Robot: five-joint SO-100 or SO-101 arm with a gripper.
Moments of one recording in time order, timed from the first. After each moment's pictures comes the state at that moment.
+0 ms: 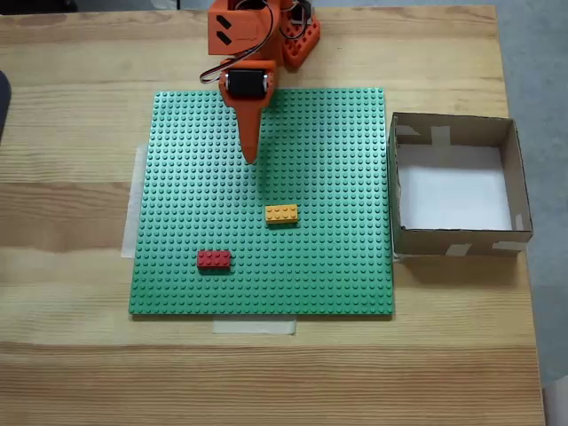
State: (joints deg) arm 2.5 186.3 181.9 45.0 -3.7
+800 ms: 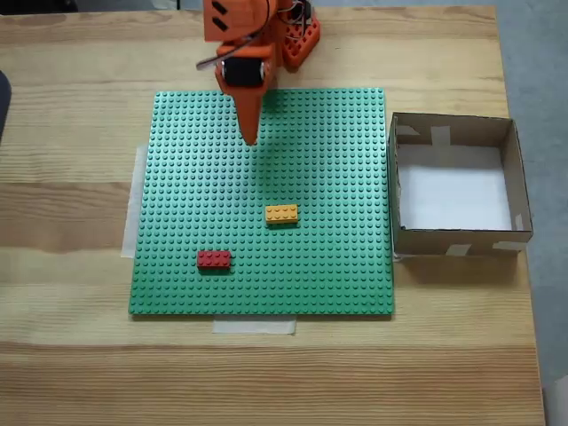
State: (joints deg) arm 2.5 173.7 162.2 57.8 -1.3
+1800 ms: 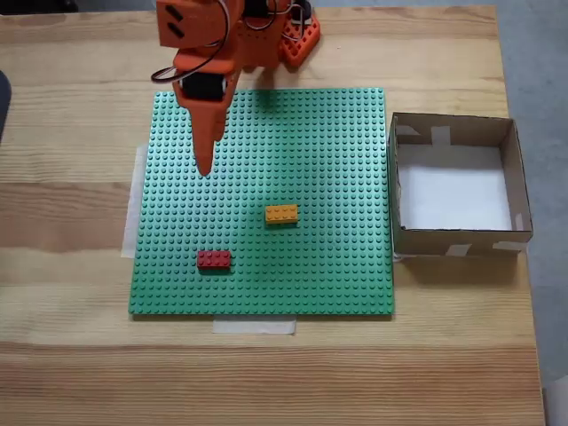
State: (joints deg) arm 9.7 126.0 118.6 72.8 -6.8
